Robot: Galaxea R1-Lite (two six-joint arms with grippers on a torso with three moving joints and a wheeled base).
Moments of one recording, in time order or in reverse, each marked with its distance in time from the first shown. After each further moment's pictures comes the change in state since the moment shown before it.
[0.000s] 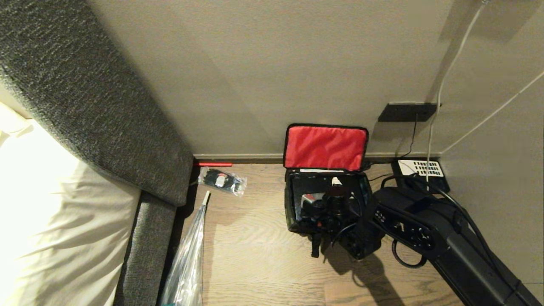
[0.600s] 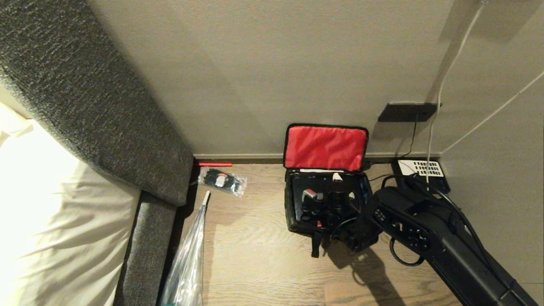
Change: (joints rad) left arm 0.000 0.000 0.000 0.000 0.000 0.000; right arm -0.033 0.047 -0.121 0.047 0.008 -0.010
